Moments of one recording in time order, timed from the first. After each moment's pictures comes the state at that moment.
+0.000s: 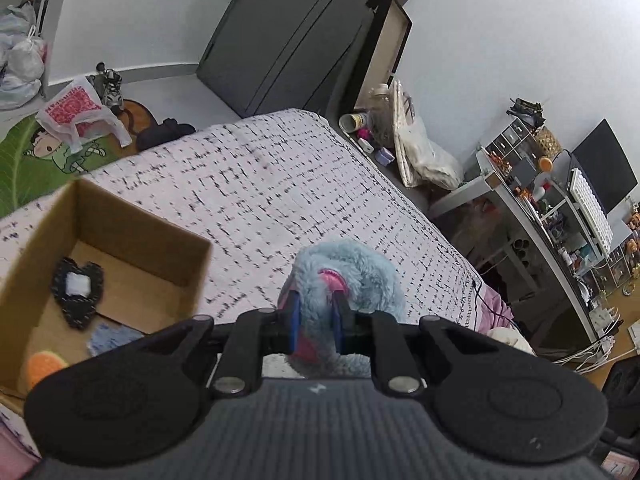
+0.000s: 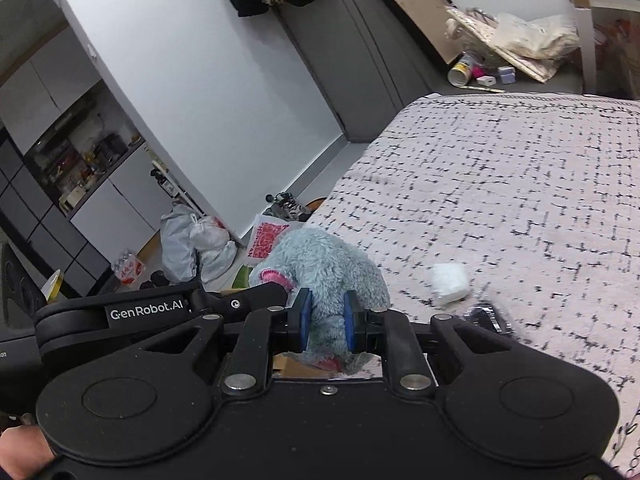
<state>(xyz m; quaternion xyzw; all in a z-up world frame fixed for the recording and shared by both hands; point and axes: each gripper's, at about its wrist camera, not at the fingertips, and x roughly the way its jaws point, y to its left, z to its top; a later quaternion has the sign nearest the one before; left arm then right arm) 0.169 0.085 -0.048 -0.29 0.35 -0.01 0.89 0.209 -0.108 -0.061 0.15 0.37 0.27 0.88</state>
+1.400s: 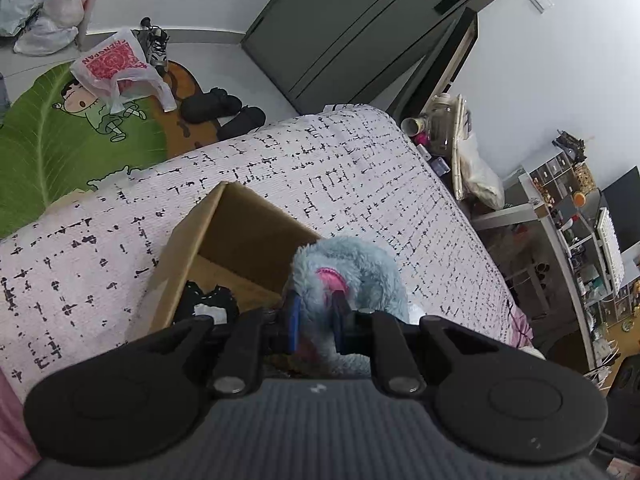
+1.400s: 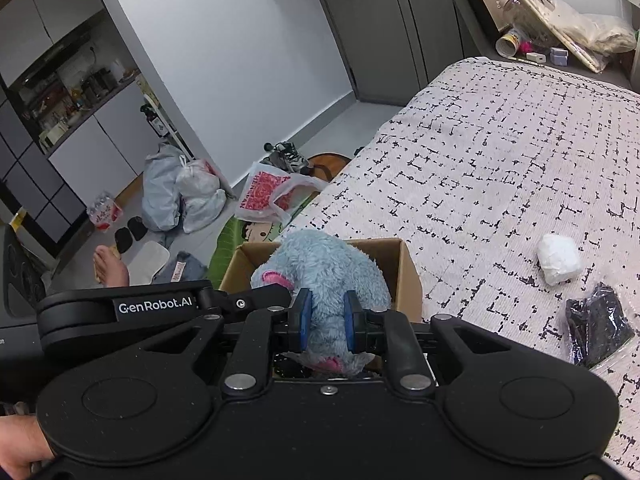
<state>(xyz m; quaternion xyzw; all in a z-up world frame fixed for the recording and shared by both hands) 0.178 0.226 -0.124 -0.35 0.38 0.00 0.85 0.211 0.036 -0.102 0.07 0.41 0.26 0.87</state>
